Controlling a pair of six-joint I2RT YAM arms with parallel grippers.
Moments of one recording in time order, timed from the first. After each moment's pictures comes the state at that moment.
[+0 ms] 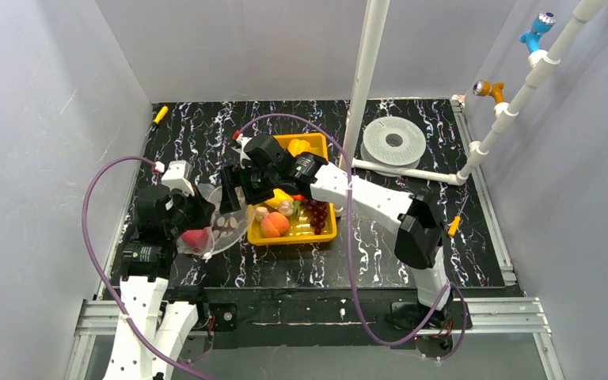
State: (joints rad) left arm -0.04 0.61 0.81 -0.73 0.23 -0.20; right arm 1.06 1.99 1.88 -0.55 -0.27 0.60
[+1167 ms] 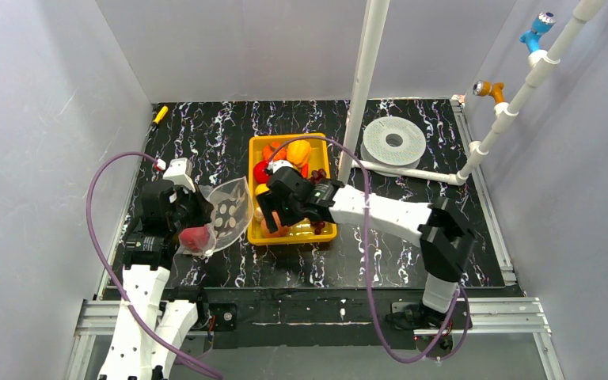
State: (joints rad) left arm -0.04 0.68 0.81 -0.73 0.17 -0.21; right arm 1.09 1.77 1.43 -0.56 0.14 0.51
